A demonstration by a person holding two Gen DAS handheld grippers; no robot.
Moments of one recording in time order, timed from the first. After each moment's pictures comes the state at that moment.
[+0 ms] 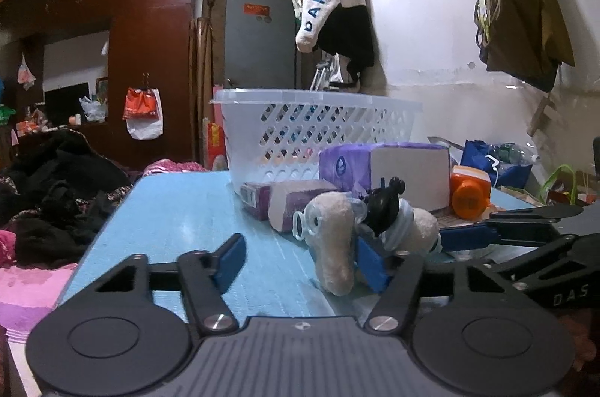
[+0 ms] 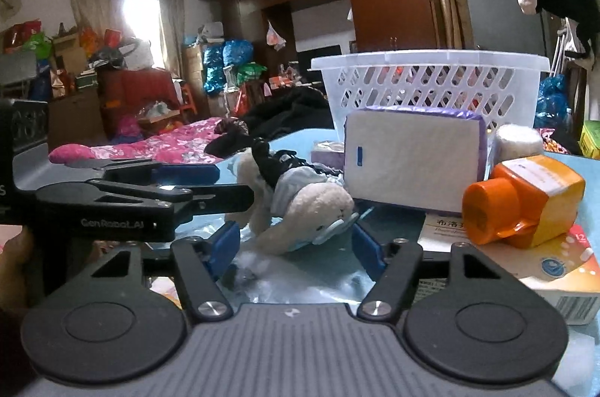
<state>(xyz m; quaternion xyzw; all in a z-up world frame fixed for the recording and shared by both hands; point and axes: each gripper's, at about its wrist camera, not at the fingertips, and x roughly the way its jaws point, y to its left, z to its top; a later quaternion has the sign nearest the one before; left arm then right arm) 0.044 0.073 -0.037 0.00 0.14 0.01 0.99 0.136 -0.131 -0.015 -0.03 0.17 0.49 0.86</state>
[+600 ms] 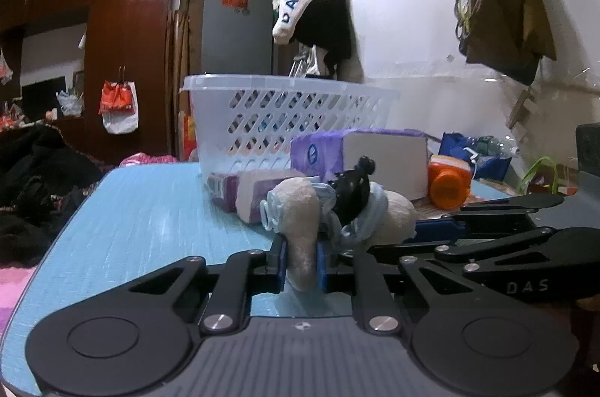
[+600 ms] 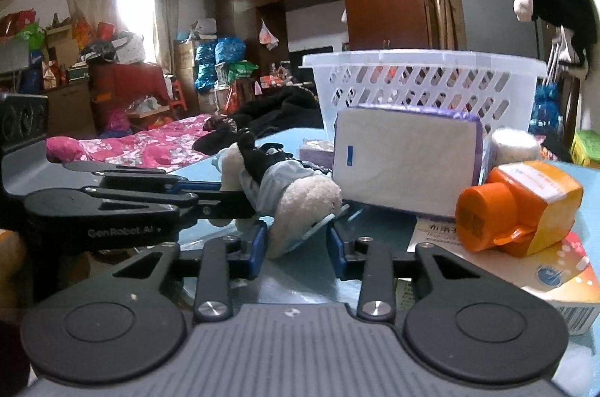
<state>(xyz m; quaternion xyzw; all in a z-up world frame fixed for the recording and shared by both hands) 0.049 0.064 -0.045 0.00 0.15 -0.03 0.99 0.135 -0.129 -0.014 -0.05 0.15 0.47 0.87</state>
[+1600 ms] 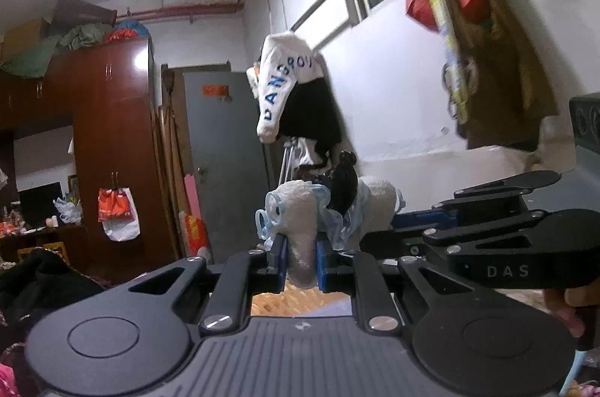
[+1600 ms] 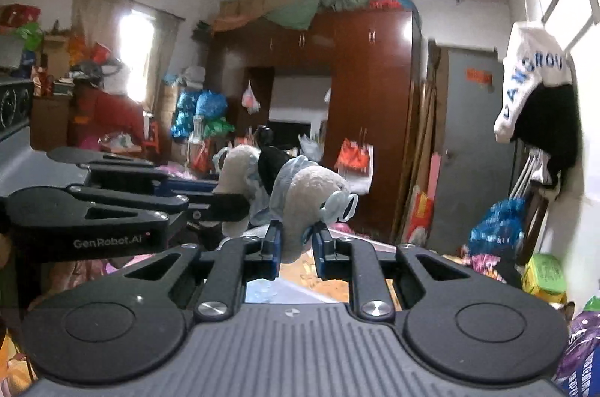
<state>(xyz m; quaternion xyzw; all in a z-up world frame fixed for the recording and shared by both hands) 0.146 0.030 0.115 0.08 0.04 -0.03 1.00 0.220 -0.099 0.128 -0.08 0.04 0.44 0.89</state>
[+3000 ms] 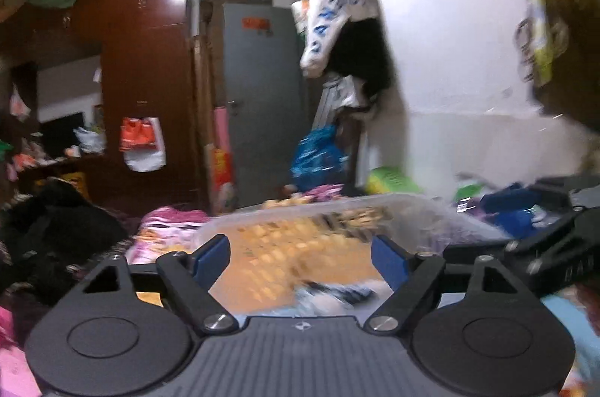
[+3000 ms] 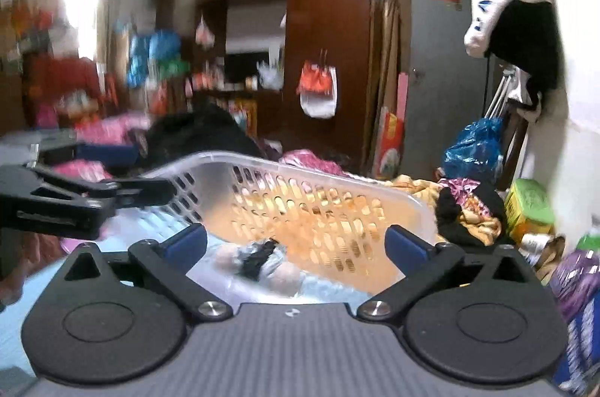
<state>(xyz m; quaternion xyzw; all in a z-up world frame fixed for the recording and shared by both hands) 0.205 0.084 0.081 0.02 0.12 0.01 0.99 0.291 -0.130 0.097 -0.06 0.15 0.40 0.90</state>
